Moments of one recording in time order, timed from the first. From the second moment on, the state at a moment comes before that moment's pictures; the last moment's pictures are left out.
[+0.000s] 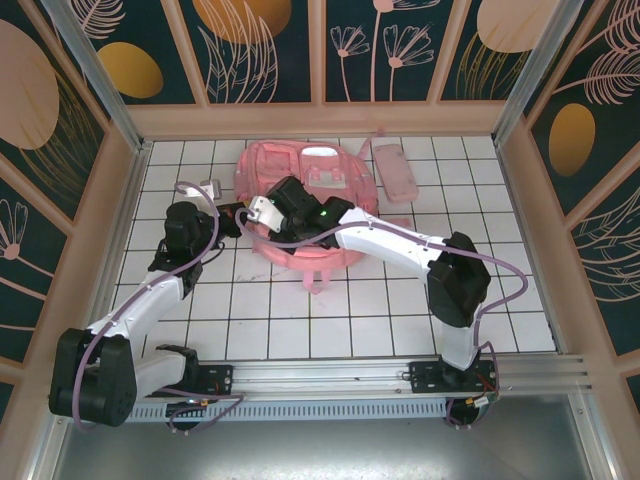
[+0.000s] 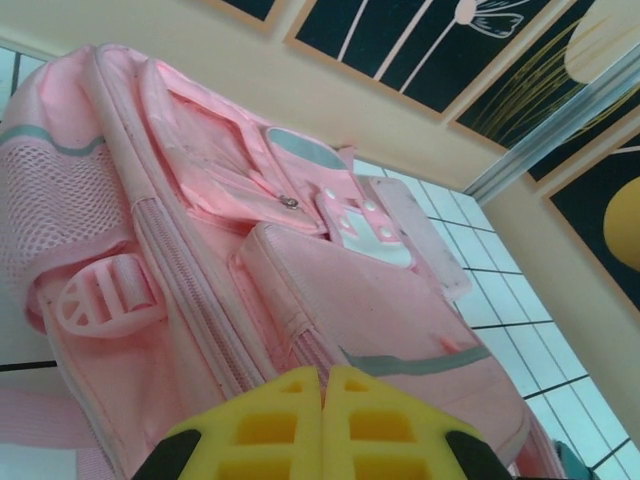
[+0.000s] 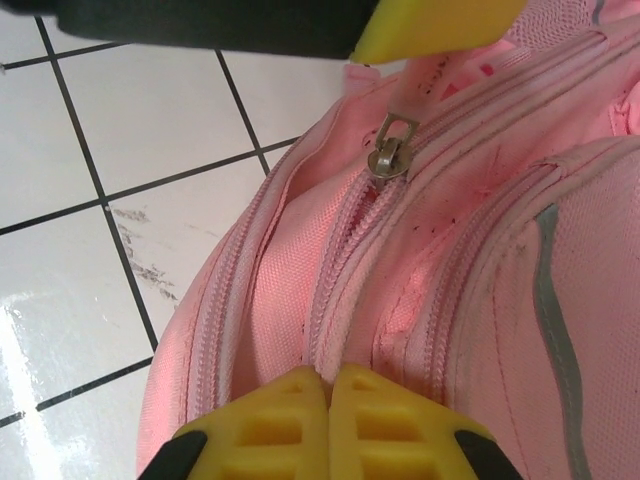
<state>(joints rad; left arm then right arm) -0.20 1.16 0.57 0.32 0.36 -0.54 0.97 1.87 1.59 -0.56 0.02 -0.35</state>
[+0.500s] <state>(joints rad) -0.22 1.30 0.62 0.40 0.22 -0.51 0.96 1.76 1.47 -0.51 0.00 -0.42</state>
